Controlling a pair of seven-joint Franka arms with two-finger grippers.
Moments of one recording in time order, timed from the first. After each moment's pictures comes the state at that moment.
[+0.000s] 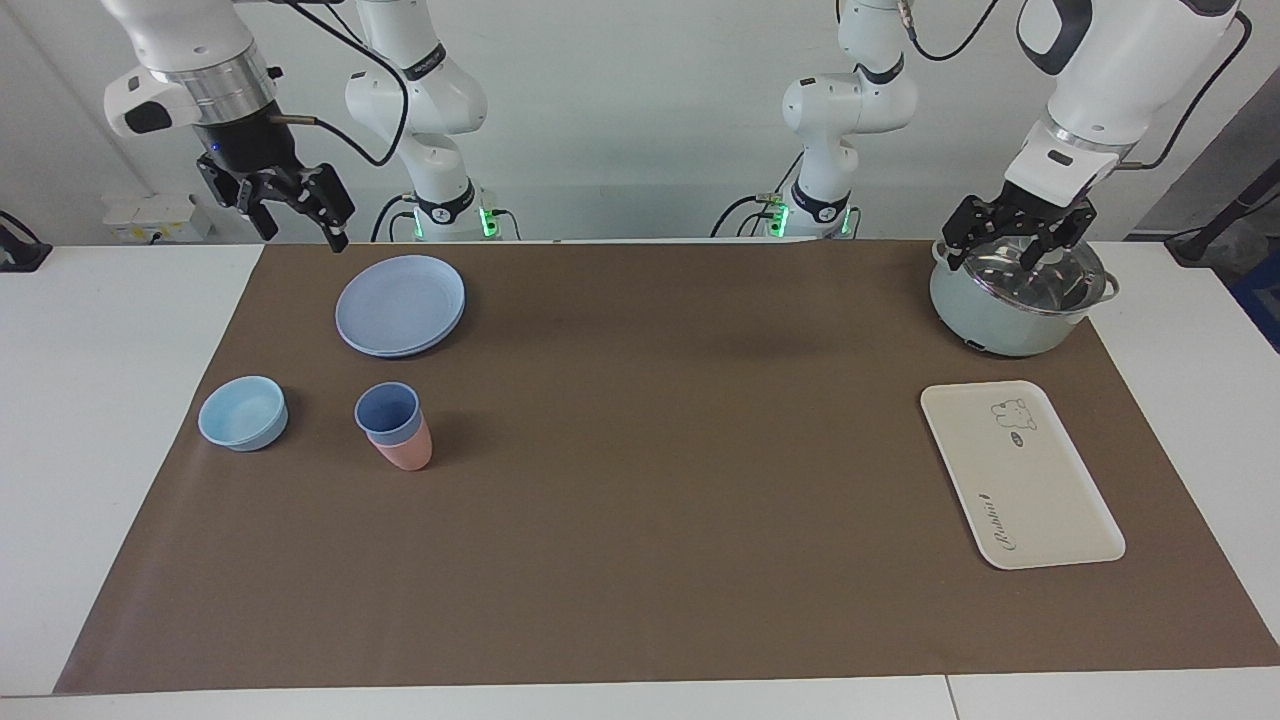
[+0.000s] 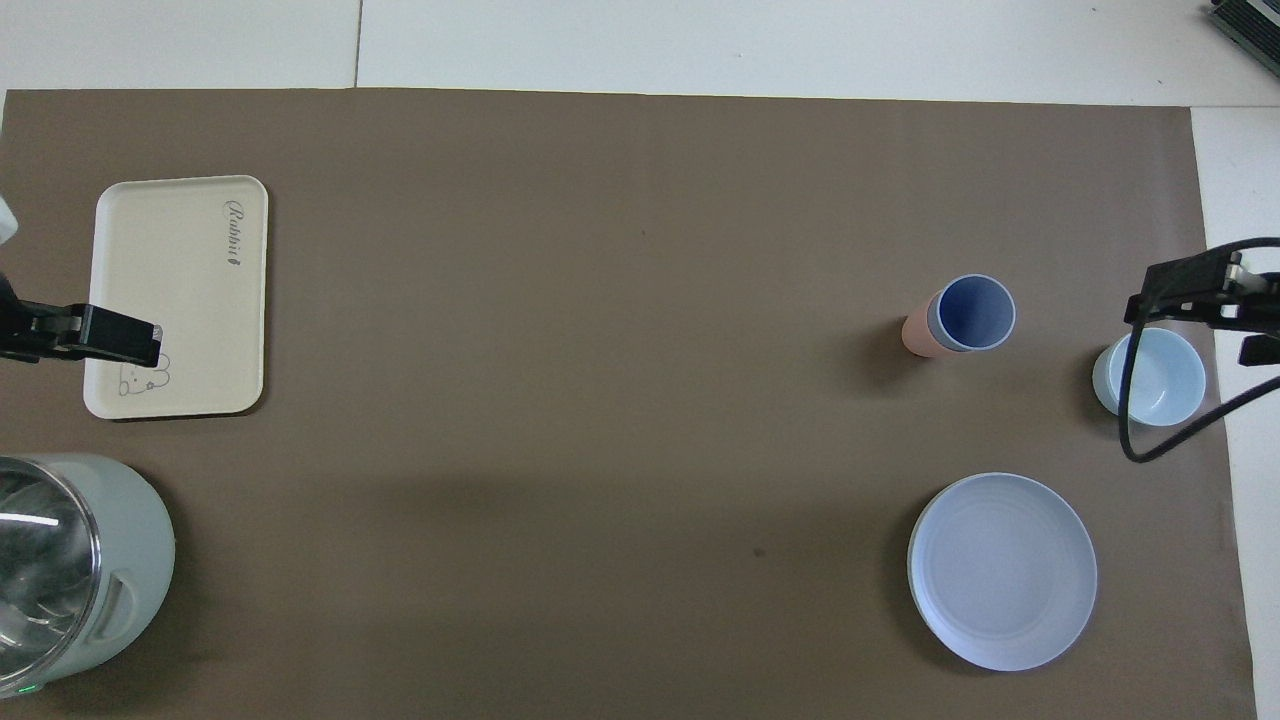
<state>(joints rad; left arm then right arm) -0.02 -0.06 -0.03 -1.66 0.00 1.58 0.05 -0.11 -0.06 0.08 -1.59 0.04 1.60 0.44</state>
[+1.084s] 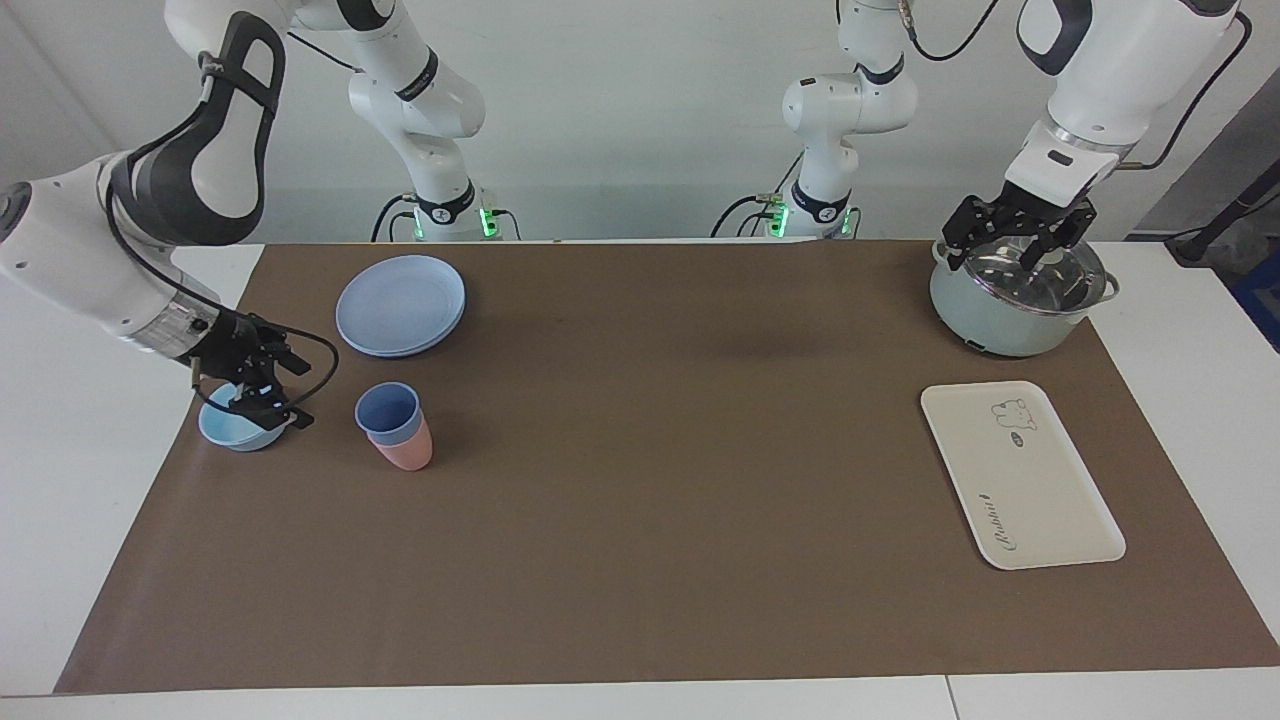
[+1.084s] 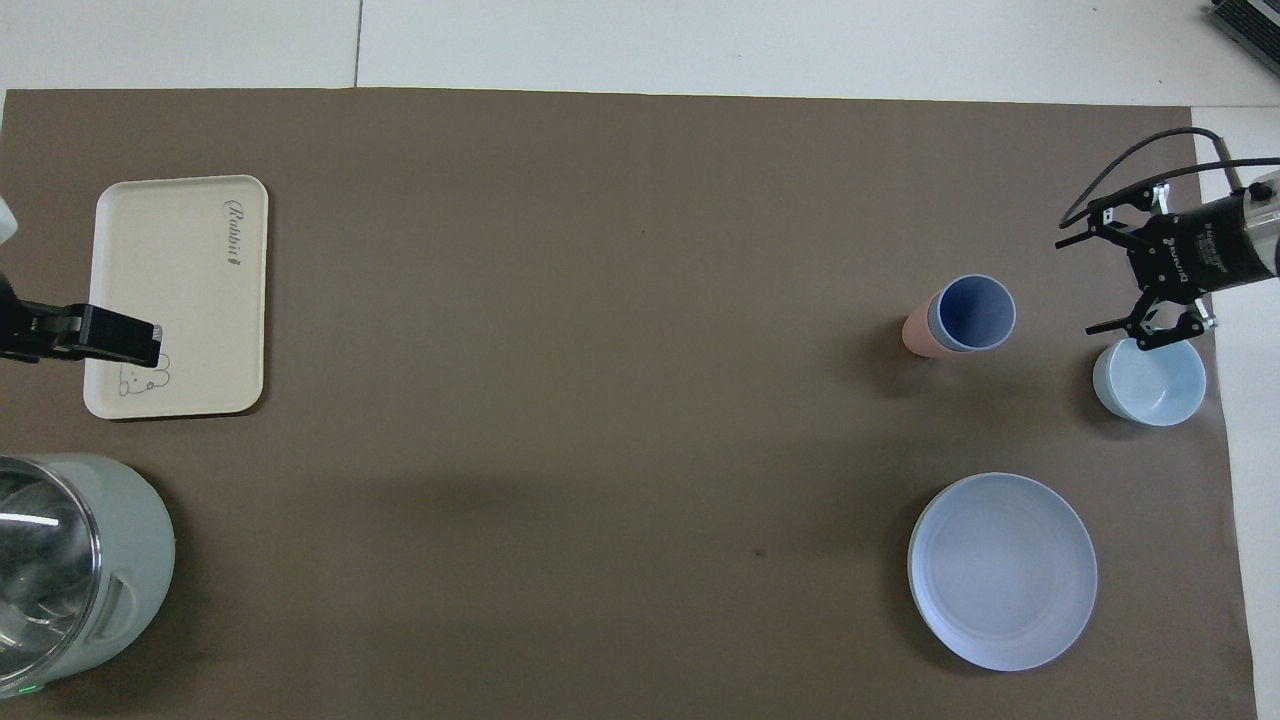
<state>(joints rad) -0.02 -0.06 -0.03 -1.66 0.00 1.58 0.05 -0.29 0.31 0.08 -1.60 0.37 1.77 0.96</state>
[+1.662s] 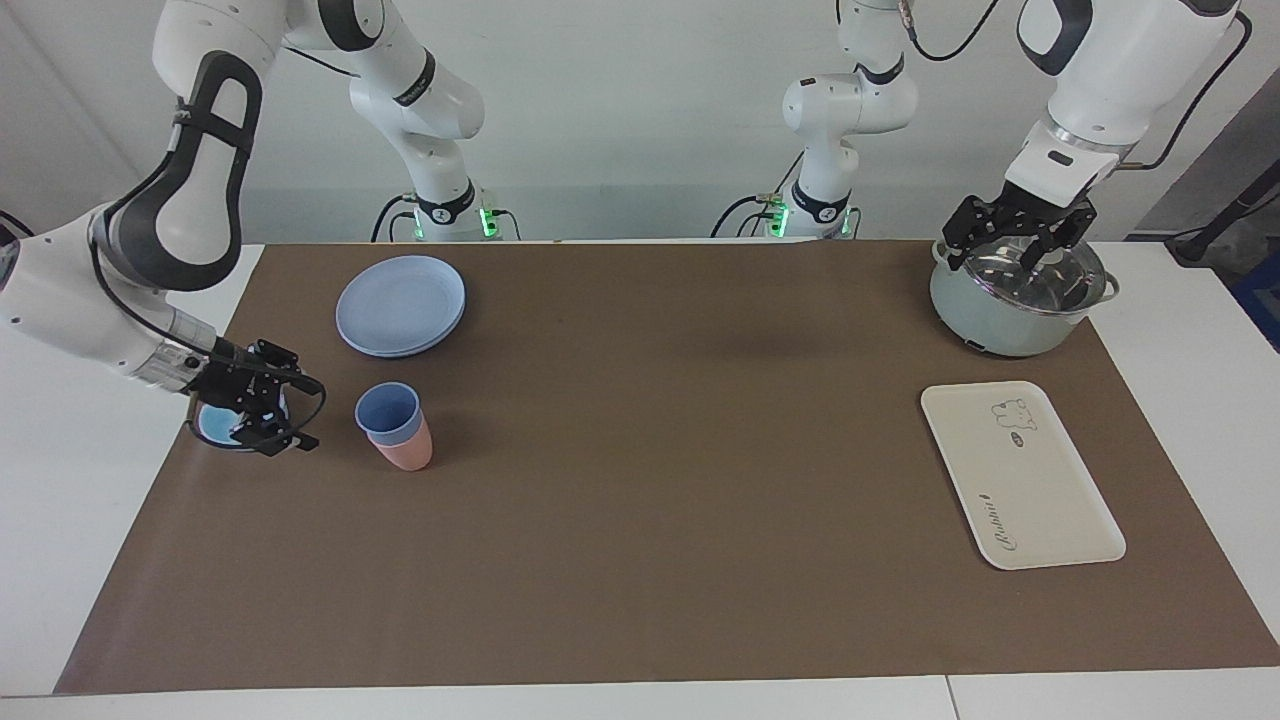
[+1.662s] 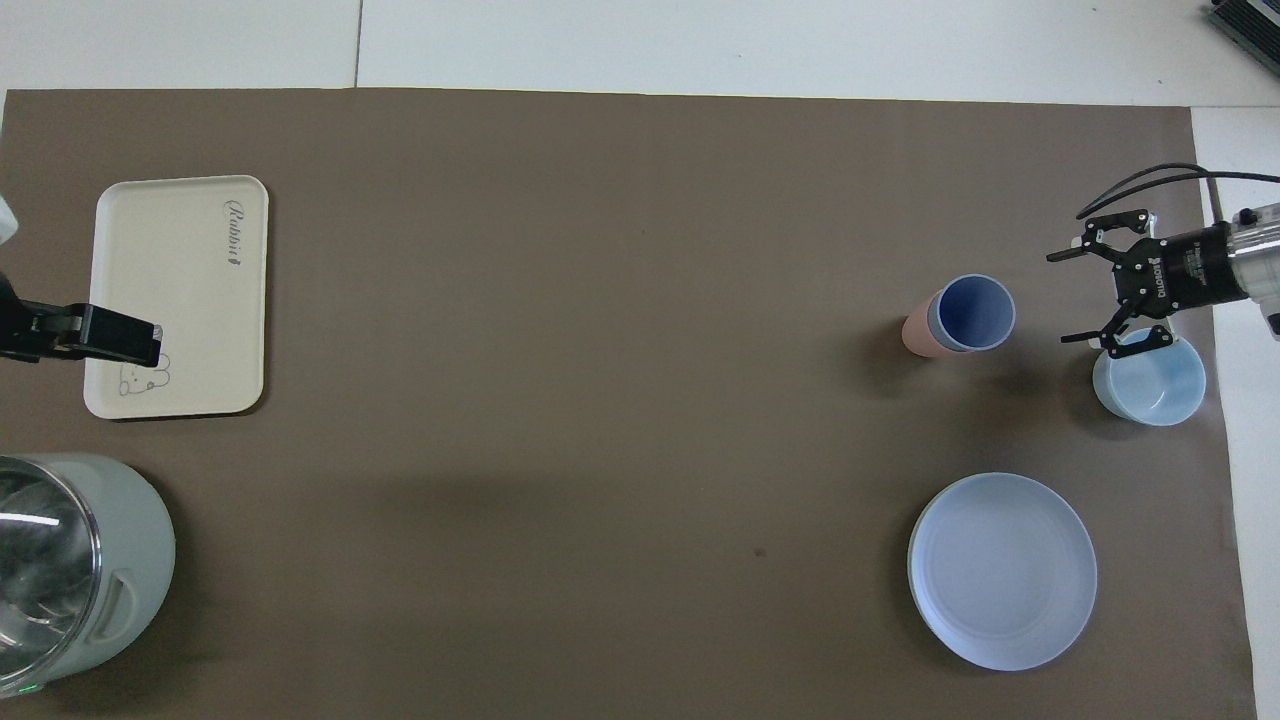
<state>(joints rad) -0.02 -0.06 -0.03 -1.66 0.00 1.58 0.05 -0.41 0.48 0.08 -1.59 0.57 1.77 0.96</state>
